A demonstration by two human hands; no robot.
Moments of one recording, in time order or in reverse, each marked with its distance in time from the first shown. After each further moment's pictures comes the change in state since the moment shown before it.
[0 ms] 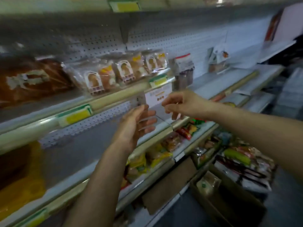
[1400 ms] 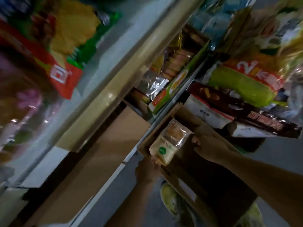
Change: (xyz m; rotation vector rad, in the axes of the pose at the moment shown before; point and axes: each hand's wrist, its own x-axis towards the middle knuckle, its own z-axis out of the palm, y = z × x) left_hand 0.321 -0.786 0.175 1.226 -0.325 -0.771; right_hand -0.015 0.873 0.112 -0.314 -0.509 0.782
